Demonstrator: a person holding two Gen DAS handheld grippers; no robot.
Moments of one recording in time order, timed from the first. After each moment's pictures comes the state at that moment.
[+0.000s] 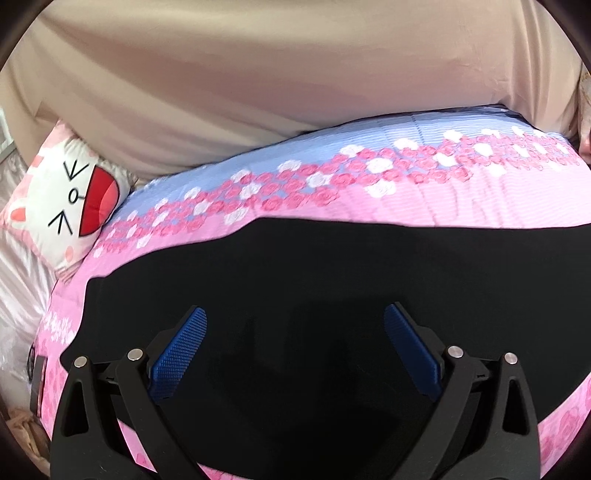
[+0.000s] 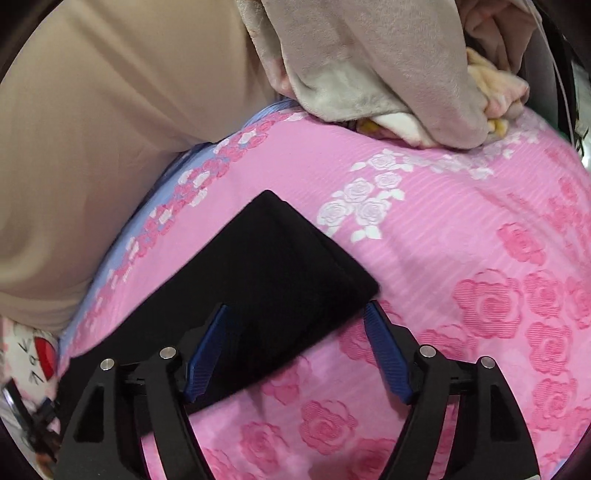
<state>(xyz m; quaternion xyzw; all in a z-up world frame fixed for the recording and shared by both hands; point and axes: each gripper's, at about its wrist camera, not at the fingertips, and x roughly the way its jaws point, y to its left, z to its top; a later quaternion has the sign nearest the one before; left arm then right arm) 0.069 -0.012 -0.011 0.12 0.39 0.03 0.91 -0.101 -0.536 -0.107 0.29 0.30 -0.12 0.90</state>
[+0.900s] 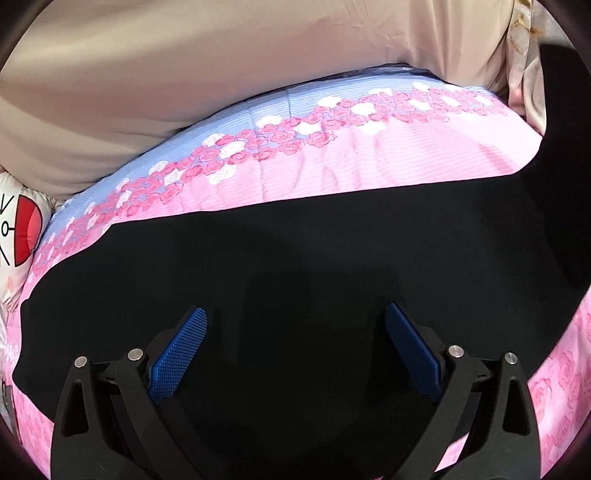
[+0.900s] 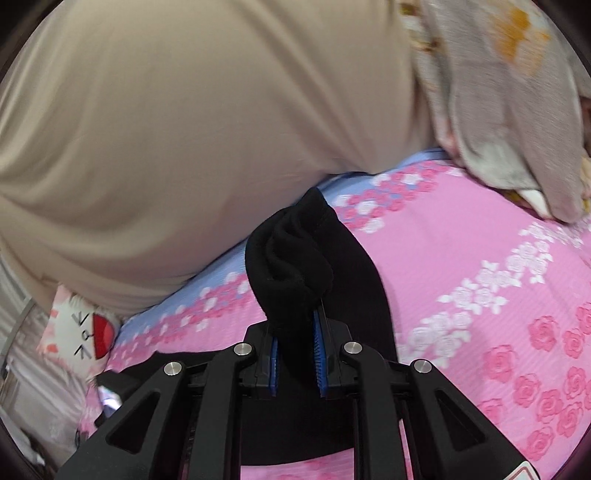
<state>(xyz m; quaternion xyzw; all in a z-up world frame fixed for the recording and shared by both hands) 0.060 -0.135 -0.044 0.15 0.42 -0.09 0.89 -0.092 -0.369 -0.001 0.23 0.22 0.02 0.95</state>
